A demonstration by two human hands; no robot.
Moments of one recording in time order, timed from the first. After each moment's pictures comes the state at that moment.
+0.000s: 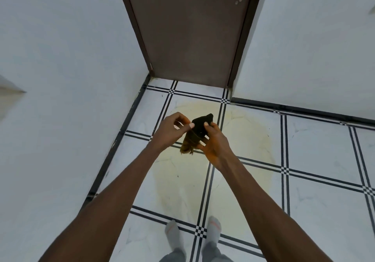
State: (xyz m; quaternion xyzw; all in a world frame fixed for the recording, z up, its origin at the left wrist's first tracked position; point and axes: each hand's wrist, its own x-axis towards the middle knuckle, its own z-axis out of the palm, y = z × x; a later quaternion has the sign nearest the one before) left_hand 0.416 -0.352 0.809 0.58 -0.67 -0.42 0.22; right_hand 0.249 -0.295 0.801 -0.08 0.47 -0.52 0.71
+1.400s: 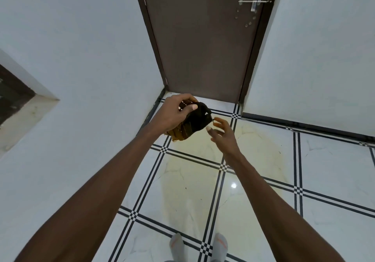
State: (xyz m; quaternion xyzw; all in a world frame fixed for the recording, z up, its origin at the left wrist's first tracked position) left_hand 0.413 -0.366 0.917 0.54 -0.76 -0.27 0.24; right_hand 0.221 -0.312 0.801 -0.40 0.59 -0.44 0.54
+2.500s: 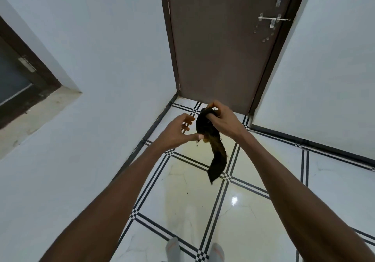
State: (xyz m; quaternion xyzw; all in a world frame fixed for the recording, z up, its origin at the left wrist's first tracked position) left_hand 0.447 -0.315 0.888 0.60 -0.67 -0.37 0.21; right_hand 0.247 -0.339 0.916 -0.68 0.53 -0.29 0.41
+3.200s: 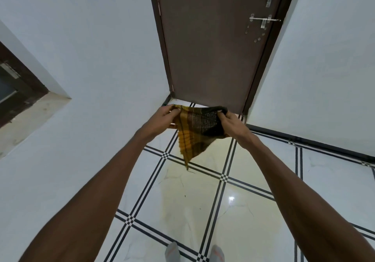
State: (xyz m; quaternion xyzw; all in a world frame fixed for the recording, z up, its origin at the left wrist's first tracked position) left_hand 0.477 -0.358 0.917 0.57 -0.61 -0.48 0.28; right_hand 0.223 -0.347 0.905 -0.53 0.59 -0.29 0.54
